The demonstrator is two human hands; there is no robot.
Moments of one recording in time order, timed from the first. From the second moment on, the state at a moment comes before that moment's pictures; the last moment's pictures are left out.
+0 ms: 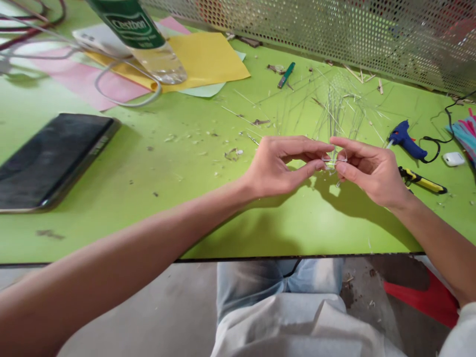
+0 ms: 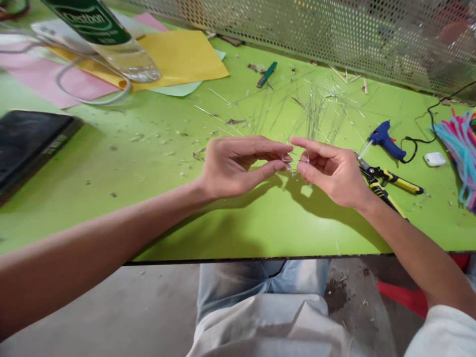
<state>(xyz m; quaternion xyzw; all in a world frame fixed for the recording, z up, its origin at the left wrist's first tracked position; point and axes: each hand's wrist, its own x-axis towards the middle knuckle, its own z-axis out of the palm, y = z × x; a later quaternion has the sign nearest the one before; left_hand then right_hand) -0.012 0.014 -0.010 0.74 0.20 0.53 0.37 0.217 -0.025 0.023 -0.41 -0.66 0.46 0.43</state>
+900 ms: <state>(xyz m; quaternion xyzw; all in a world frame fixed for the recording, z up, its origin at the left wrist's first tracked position) -0.008 0.016 -0.003 0.56 0.35 0.52 0.54 0.219 -0.022 0.020 -0.43 -0.68 0.39 0.46</state>
